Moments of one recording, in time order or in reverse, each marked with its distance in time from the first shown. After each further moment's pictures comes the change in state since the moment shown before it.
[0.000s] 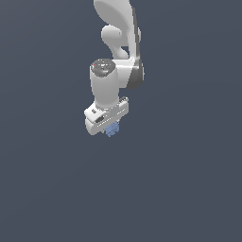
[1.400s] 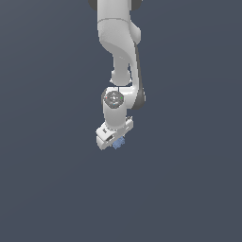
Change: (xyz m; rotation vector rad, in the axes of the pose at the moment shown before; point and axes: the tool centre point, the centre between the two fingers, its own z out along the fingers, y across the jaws) arm 0.025 -0.014 0.109 0.000 0.001 0.001
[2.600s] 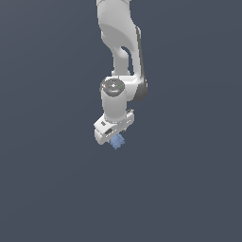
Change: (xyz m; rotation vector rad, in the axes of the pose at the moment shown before) arm 0.001 0.000 -0.050 0.001 0.000 0.007
